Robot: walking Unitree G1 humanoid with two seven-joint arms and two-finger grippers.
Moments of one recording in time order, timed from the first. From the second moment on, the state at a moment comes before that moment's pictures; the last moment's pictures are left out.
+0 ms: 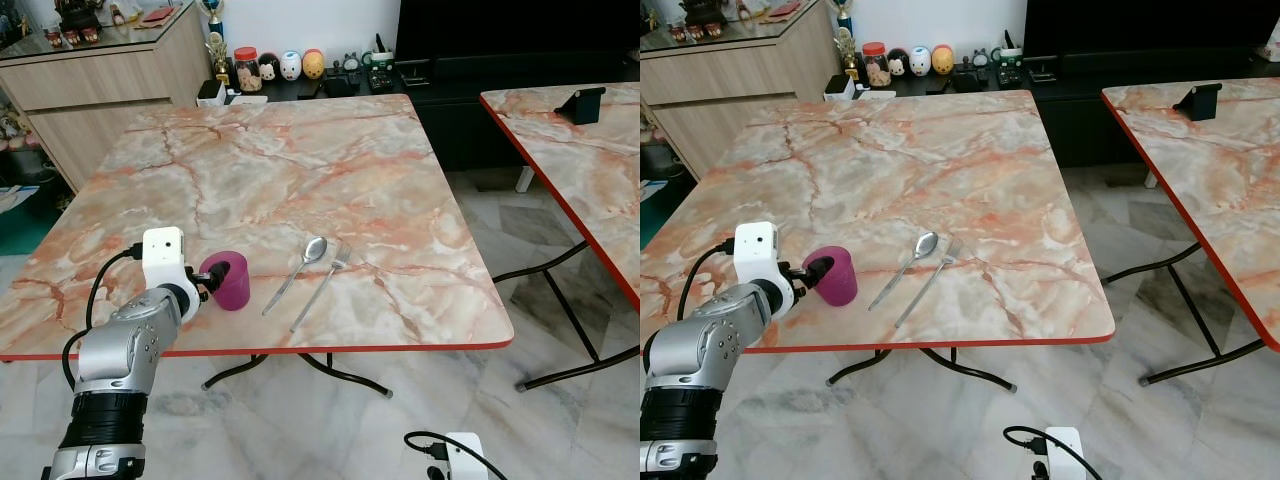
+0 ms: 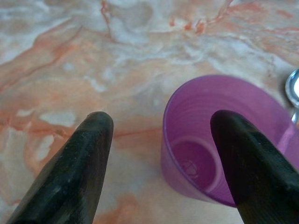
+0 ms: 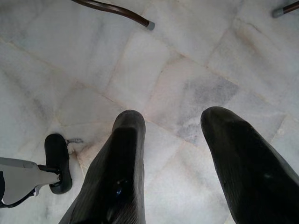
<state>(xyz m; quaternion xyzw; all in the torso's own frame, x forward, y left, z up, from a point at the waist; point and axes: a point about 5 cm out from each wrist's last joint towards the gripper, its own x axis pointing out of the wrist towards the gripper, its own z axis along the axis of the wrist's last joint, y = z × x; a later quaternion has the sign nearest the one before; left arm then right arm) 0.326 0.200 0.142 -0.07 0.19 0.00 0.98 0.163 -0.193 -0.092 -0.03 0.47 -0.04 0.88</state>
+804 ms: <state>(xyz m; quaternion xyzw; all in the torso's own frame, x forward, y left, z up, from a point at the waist) 0.326 0.199 0.141 -0.07 0.19 0.00 0.98 0.164 -0.191 -0.091 -0.04 0.46 -0.04 0.88</state>
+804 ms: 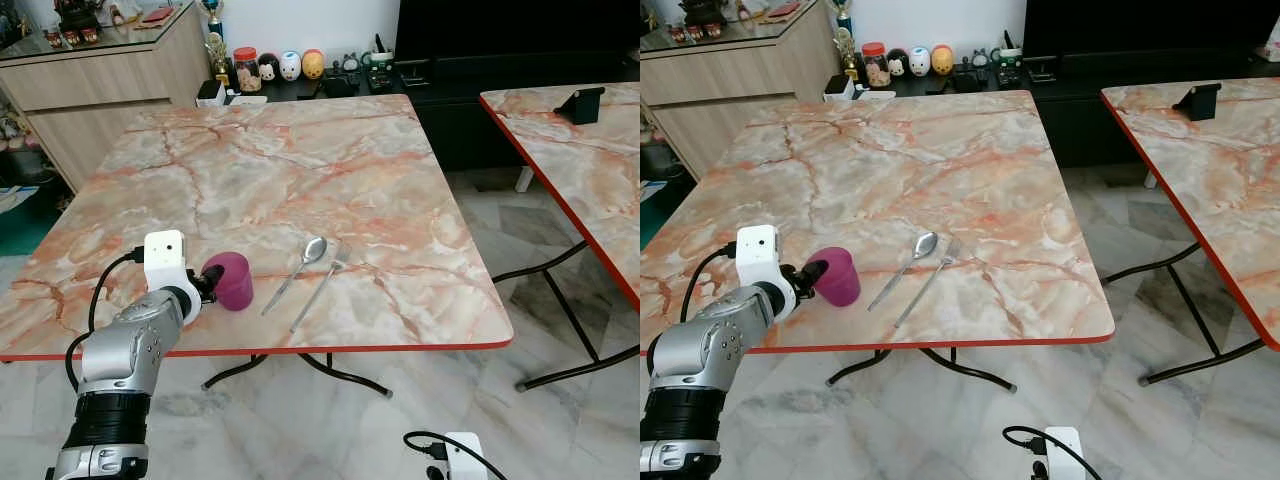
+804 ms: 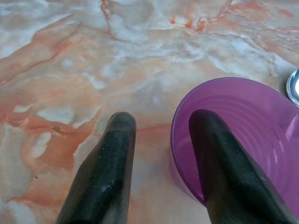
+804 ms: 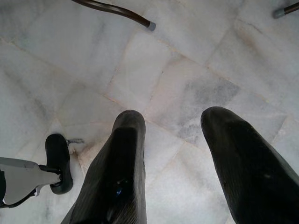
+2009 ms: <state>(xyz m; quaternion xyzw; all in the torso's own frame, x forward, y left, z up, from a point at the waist) 0.323 0.190 0.148 -0.05 0.12 -0.01 0.99 0.167 -0.191 -0.090 -0.04 0.46 -0.03 0.89</state>
